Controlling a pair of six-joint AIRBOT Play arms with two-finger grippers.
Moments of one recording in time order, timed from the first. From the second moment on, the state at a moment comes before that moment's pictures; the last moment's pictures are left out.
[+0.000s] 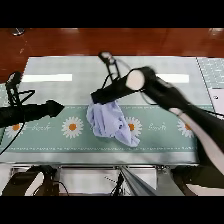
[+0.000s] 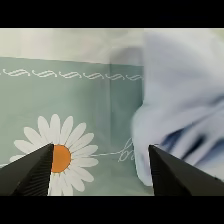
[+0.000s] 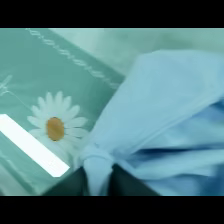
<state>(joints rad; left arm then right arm) 0.05 -0.67 0.65 1.05 -1.04 -1.45 0.71 -1.55 1.41 -1.02 0.88 1.63</state>
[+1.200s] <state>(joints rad) -0.08 -1.11 0.50 0.70 -1.08 -1.28 0.21 -0.83 0.45 -1.06 0.96 1.77</state>
